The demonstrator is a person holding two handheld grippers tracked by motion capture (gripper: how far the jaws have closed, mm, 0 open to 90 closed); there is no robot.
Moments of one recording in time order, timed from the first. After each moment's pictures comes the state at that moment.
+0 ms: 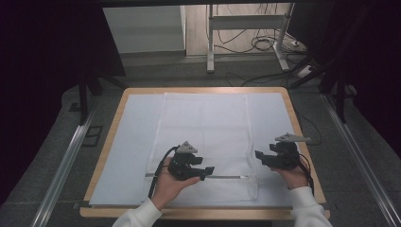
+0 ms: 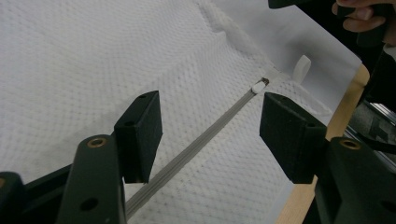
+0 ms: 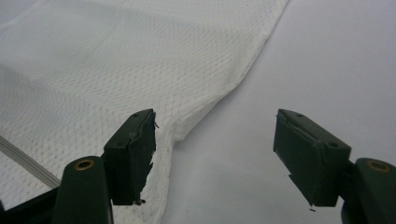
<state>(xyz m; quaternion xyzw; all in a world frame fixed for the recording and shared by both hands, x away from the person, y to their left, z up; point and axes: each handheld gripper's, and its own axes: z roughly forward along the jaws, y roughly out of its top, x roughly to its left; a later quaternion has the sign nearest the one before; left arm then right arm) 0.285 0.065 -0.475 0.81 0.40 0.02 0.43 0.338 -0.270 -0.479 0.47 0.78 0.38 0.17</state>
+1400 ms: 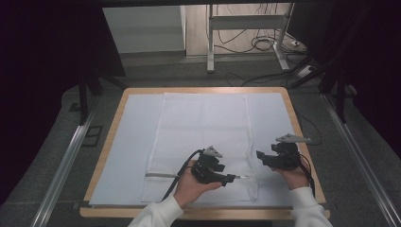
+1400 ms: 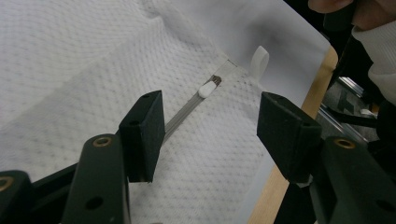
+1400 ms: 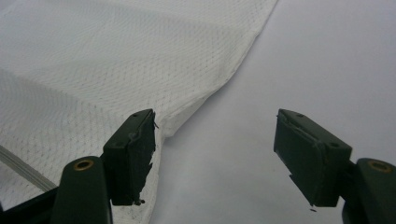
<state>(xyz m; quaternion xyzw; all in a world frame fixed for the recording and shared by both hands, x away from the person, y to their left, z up) 0.291 0.003 -0.485 0.83 0.36 -0.04 0.41 0.338 -0.273 -0.481 0.47 0.78 0.38 0.18</state>
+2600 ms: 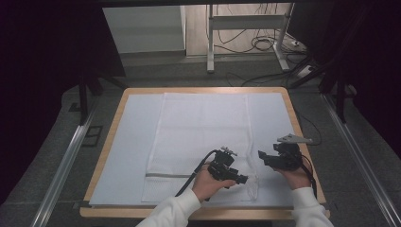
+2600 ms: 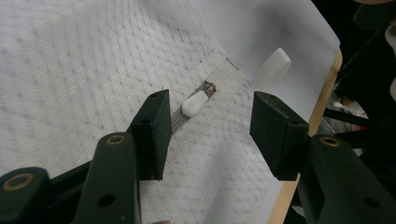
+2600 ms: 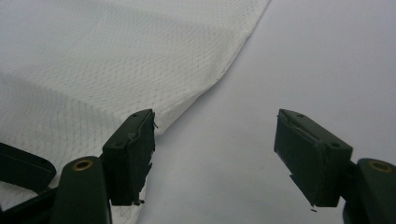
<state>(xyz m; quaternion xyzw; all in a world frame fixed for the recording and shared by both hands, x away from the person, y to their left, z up) 0.318 -0.042 -0.516 0.83 0.39 -0.12 0.38 0.337 -0.277 -0.481 0.47 0.78 0.37 0.20</state>
